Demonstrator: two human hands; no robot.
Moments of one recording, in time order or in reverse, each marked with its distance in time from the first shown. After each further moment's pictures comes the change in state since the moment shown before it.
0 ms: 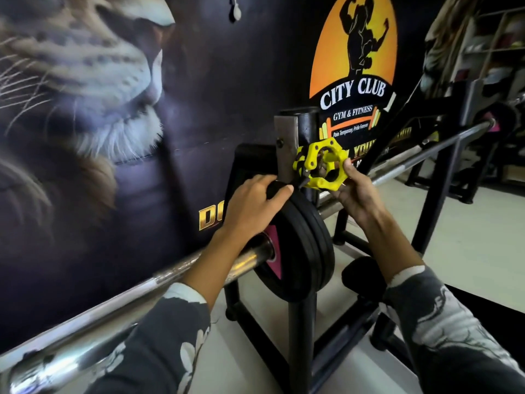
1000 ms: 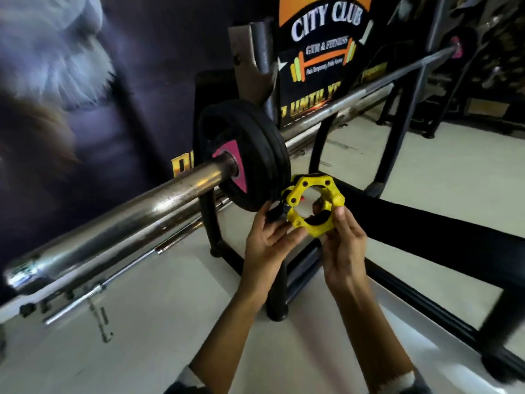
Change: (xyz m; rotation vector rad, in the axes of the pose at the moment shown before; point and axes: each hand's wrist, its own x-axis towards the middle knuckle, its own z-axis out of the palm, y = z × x) left_hand -0.216 0.061 0.067 -1.172 -0.157 -0.347; right_hand -0.261 0.053 0.021 0.141 0.527 -0.073
